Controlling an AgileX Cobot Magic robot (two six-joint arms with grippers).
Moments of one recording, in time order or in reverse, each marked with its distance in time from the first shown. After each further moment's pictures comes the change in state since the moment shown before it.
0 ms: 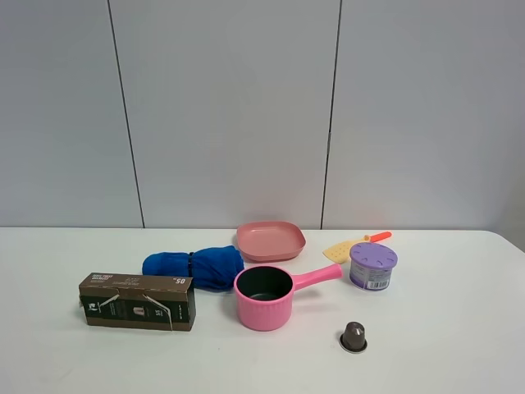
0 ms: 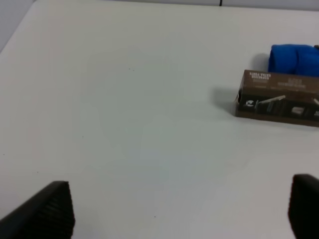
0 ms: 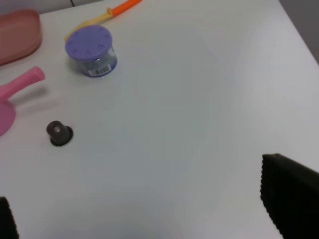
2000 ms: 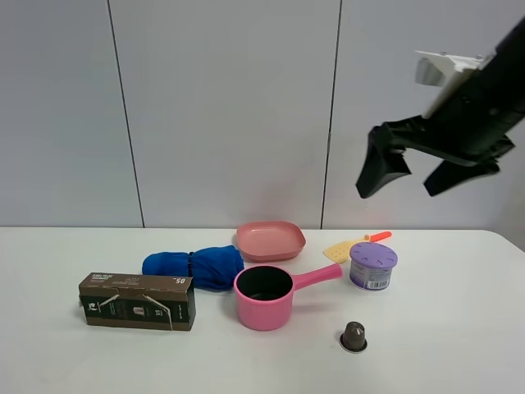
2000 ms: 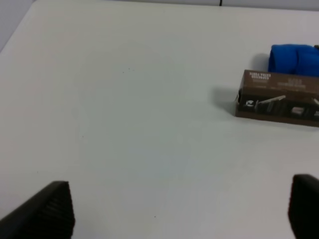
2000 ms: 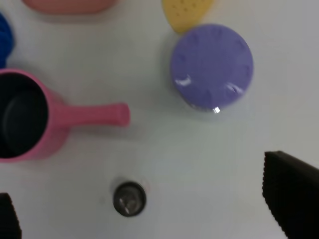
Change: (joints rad) left arm 0.000 0.000 0.000 0.000 0.000 0.000; right arm 0.357 1.514 -0.633 0.057 -0.459 -0.188
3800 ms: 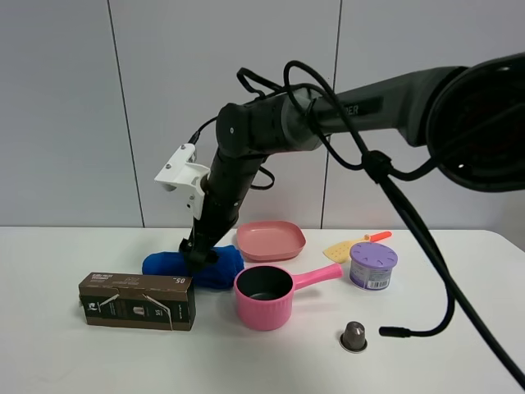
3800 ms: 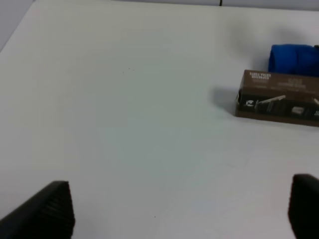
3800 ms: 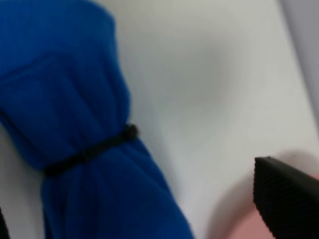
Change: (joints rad) left arm 0.000 0.000 0.000 0.000 0.000 0.000; right arm 0.347 0.986 -1.029 -0.125 0.135 -0.647
